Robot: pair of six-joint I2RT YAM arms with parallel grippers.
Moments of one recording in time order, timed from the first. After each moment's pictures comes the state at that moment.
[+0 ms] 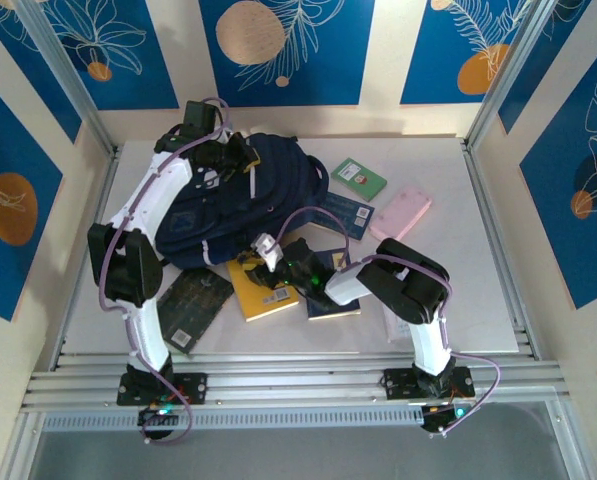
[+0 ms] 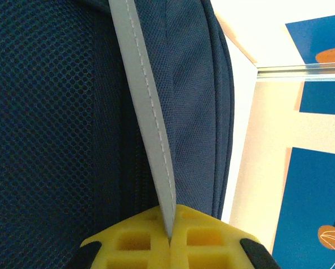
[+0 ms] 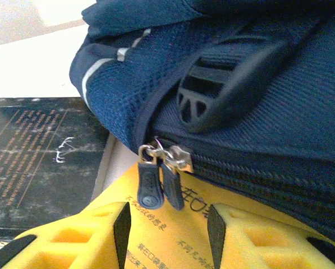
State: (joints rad) left arm -0.27 1.94 1.88 -0.74 0.54 -0.87; right arm 0.90 1.98 0.82 0.83 -0.13 0.00
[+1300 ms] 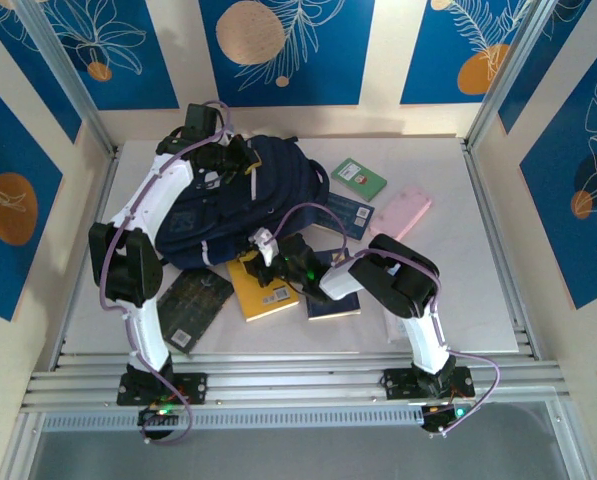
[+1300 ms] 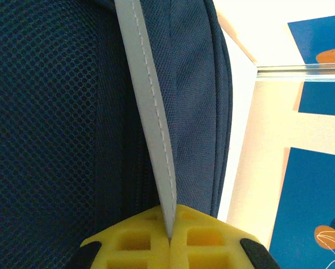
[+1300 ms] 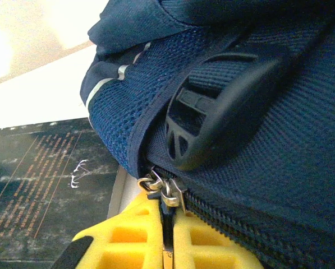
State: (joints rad) left arm -0.27 1.94 1.85 -0.71 0.55 -0.89; right arm 0.88 2.05 0.90 0.85 -0.24 0.14
